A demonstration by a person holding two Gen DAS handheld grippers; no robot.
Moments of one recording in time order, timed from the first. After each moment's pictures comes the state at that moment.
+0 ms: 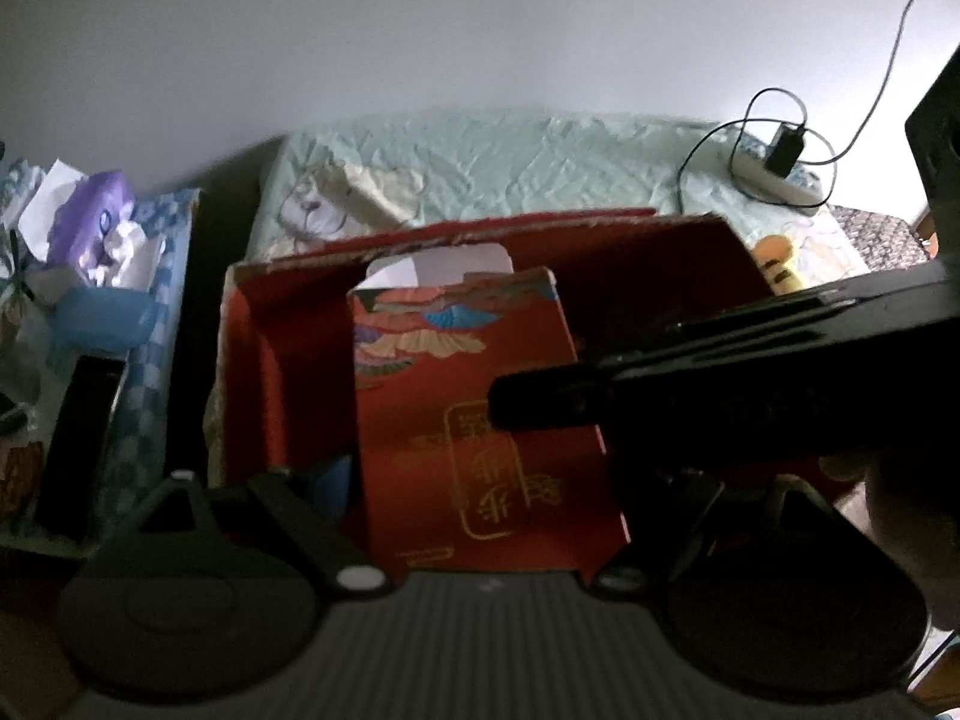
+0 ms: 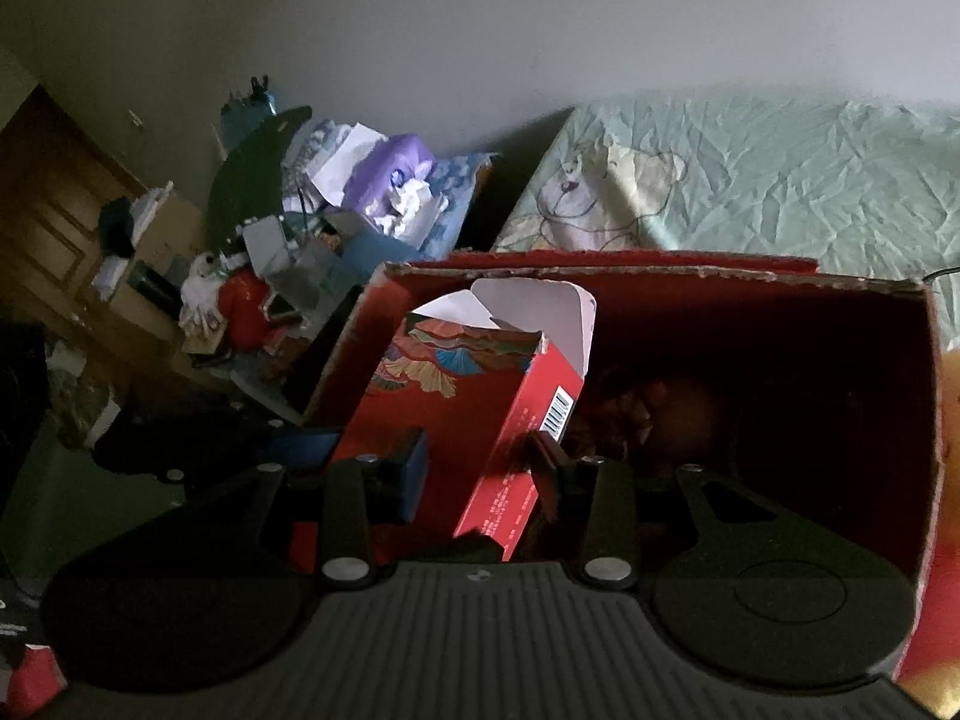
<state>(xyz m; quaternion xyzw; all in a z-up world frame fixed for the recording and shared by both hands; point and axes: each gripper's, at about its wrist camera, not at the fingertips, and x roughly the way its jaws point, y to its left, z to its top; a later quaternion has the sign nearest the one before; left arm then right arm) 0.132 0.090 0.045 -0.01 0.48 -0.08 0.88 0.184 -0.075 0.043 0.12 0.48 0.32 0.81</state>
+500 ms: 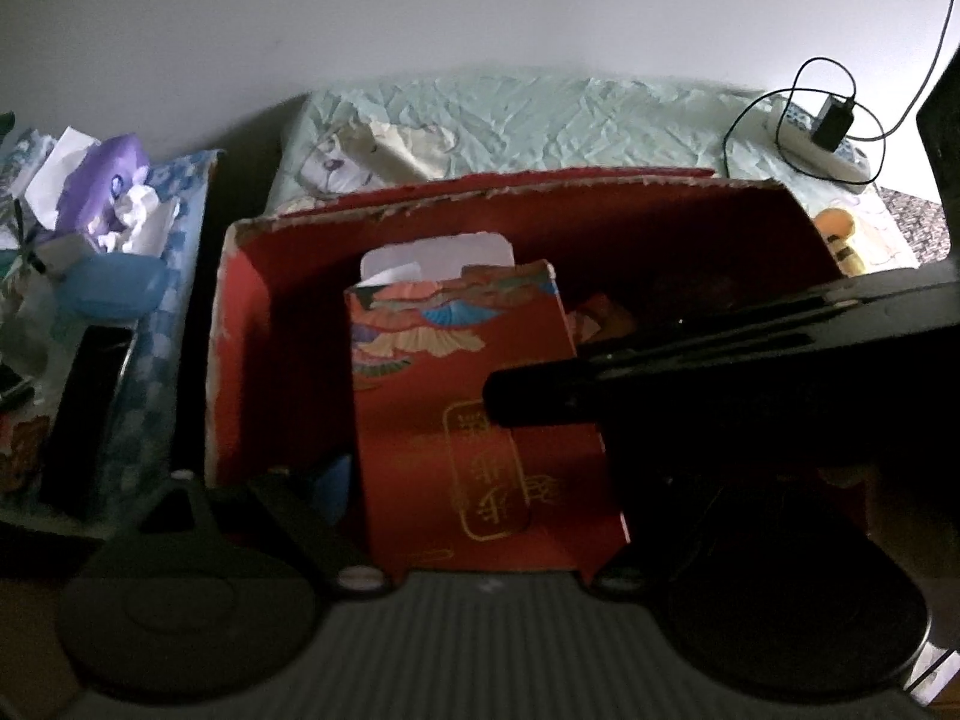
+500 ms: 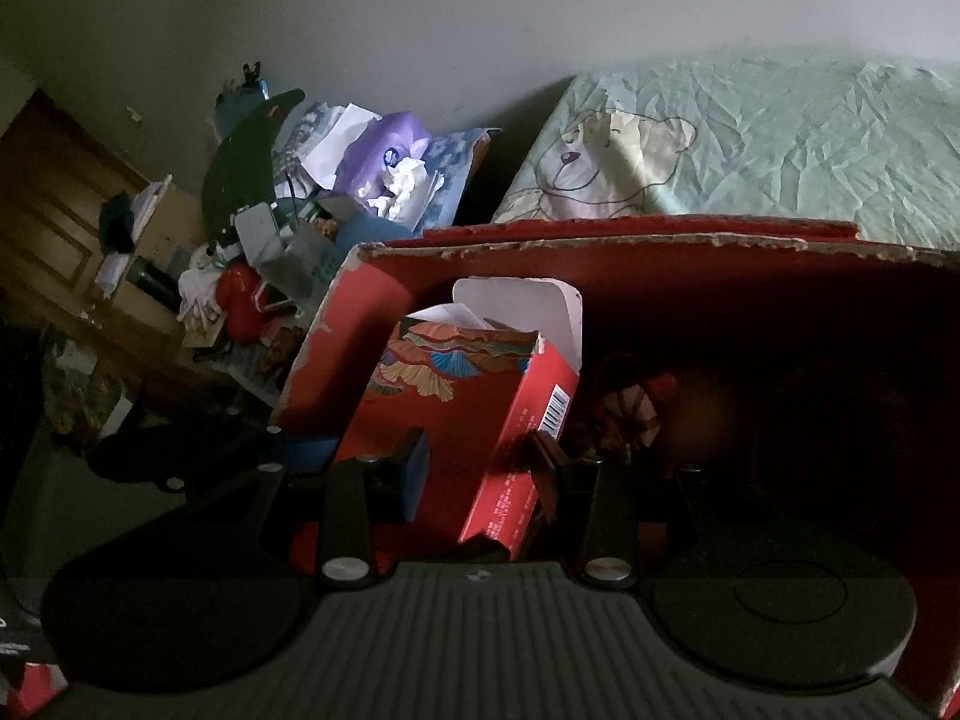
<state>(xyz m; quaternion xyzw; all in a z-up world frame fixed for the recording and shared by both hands) 0.150 0.091 0.022 0.00 0.51 -0.05 0.86 0.201 -0.068 0.019 0.13 0.49 0.33 0.80</state>
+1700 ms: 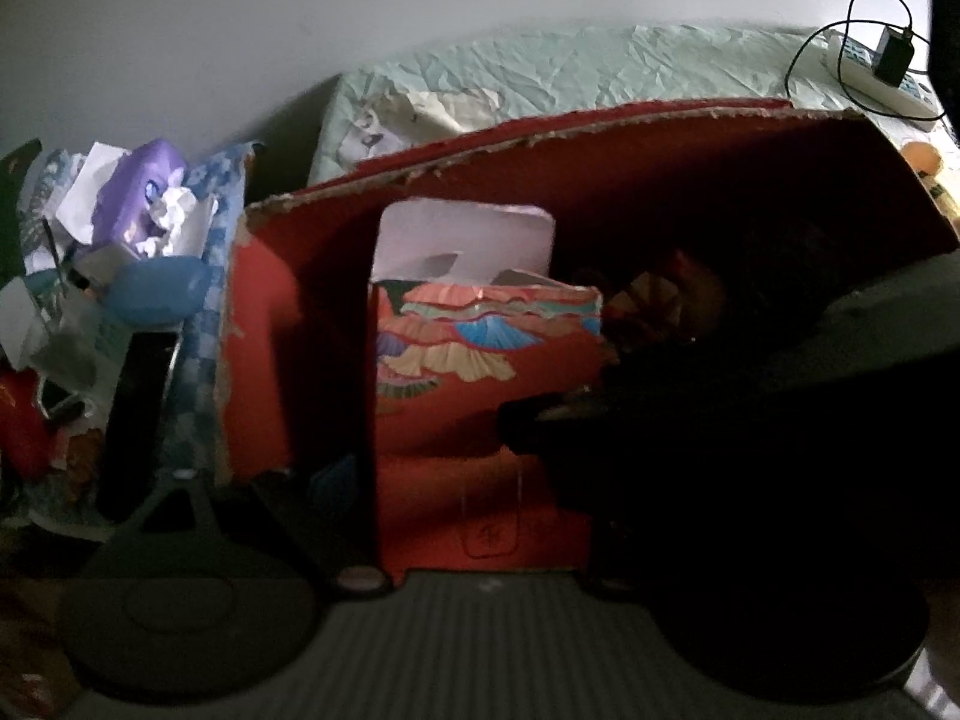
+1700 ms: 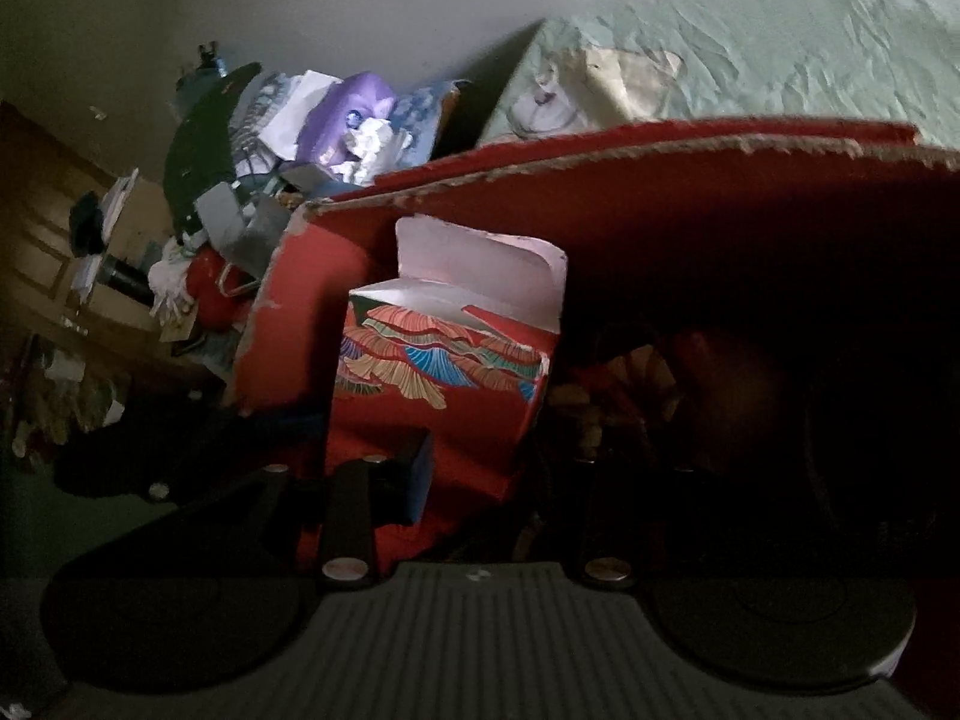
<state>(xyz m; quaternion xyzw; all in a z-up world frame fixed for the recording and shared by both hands) 0.164 0.083 -0.001 0.08 0.53 -0.01 0.84 0.212 -0.055 -0.012 0.15 0.54 0.30 0.77</state>
